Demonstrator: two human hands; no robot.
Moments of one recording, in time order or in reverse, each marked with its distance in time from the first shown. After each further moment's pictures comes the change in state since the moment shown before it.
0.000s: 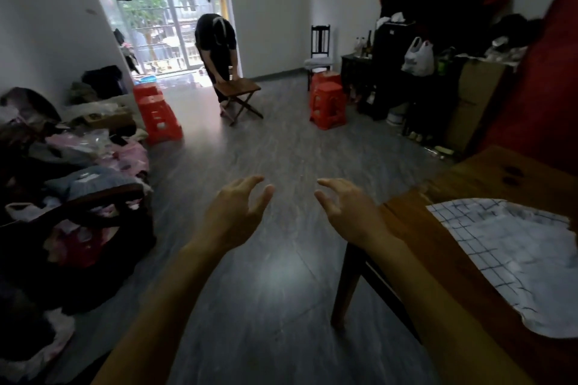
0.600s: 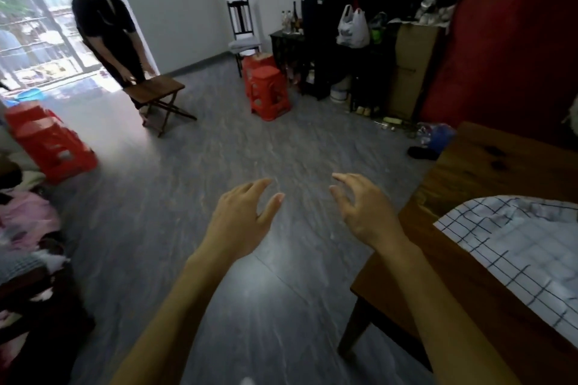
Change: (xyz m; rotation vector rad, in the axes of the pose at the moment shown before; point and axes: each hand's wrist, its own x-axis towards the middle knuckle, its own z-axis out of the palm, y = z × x) left_hand 0.300 -0.056 0.102 -0.012 -0.233 0.274; right_hand 0.226 0.104 0.032 -0.046 0.198 0.345
